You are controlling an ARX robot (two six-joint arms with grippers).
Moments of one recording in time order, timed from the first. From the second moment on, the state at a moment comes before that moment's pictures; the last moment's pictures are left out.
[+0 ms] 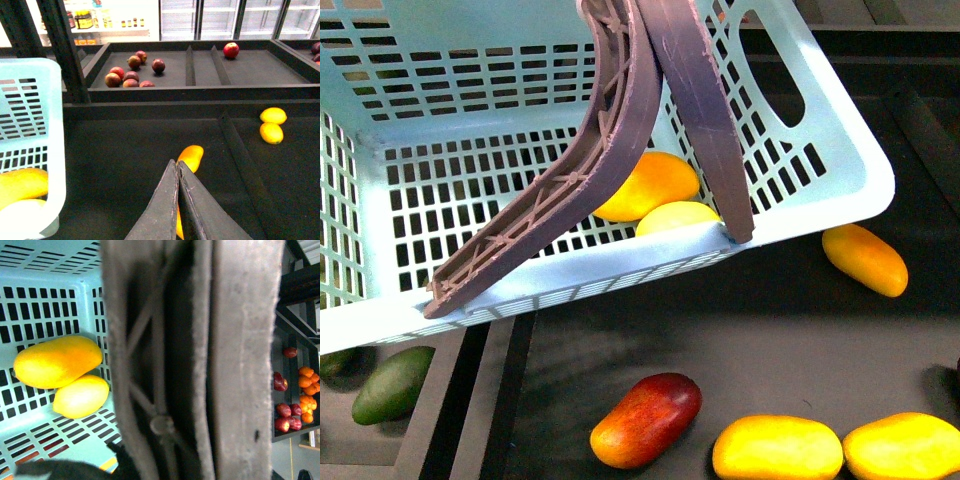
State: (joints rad) left arm -0.49 1.56 1.16 -0.18 0.19 -0.83; right arm 0.00 0.67 0.06 0.60 0.00 0.01
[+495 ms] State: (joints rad) left arm -0.49 1.56 1.16 -0.18 0.19 -0.83; right arm 0.00 0.44 0.02 0.43 0.00 0.01
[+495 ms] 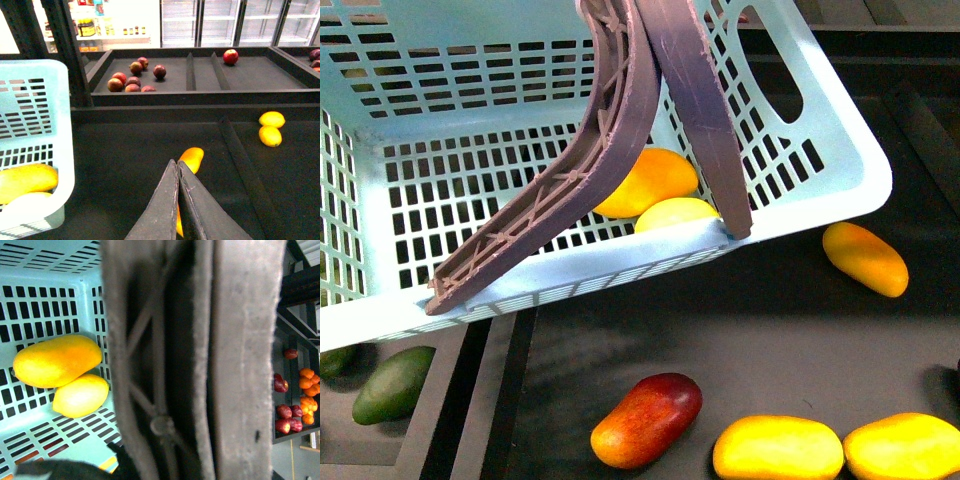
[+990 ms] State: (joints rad) left arm -0.49 1.56 1.16 -0.18 0.19 -0.83; right arm 0.00 0.23 0.02 0.23 0.00 0.01
